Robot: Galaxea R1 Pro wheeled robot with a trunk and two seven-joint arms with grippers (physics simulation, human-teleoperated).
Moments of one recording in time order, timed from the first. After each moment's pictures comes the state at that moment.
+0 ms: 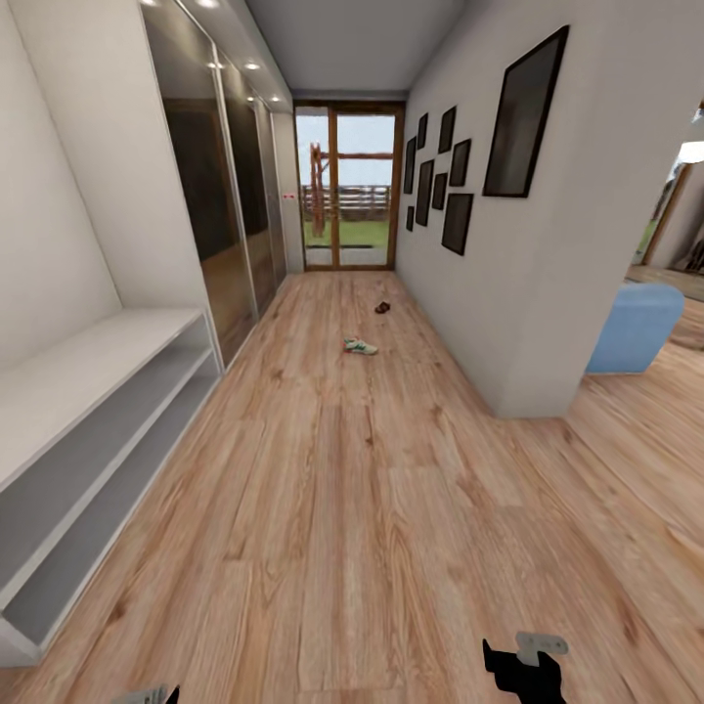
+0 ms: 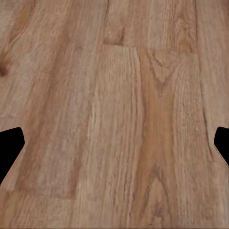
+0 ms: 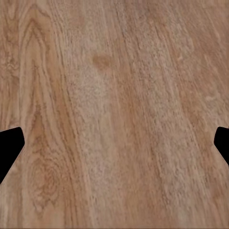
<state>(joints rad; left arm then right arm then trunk) -0.21 0.13 0.49 -0.35 -0.16 -0.42 -0.26 -0.49 -0.08 -0.39 -0.03 0.30 -0.40 -0.04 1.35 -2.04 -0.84</state>
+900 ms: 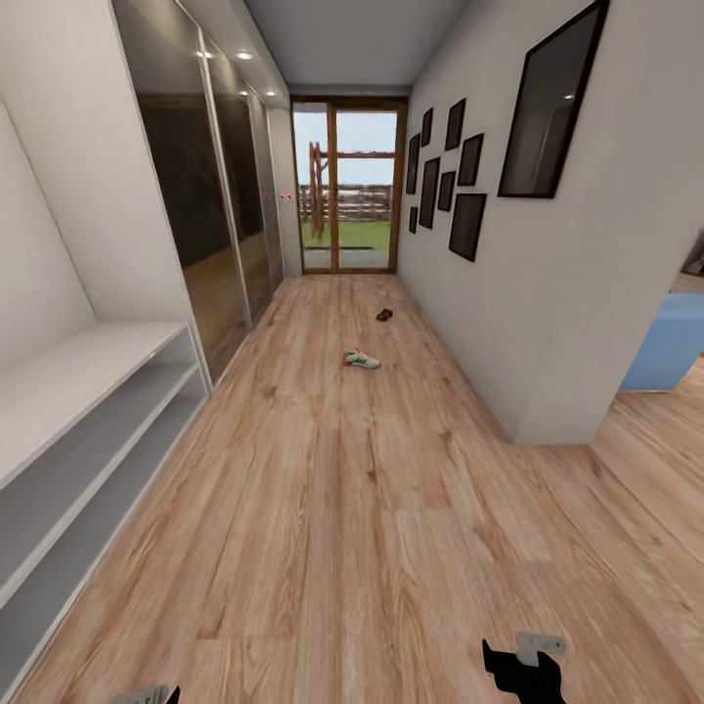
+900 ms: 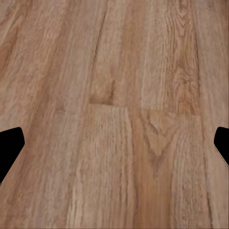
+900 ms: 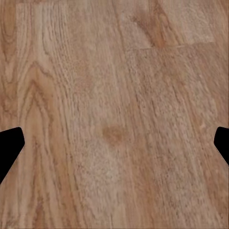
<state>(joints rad) -0.21 0.13 0.49 -0.35 -0.16 -0.42 -0.26 -0.49 -0.08 -0.39 -0.03 0.30 -0.40 -0.04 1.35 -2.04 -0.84</state>
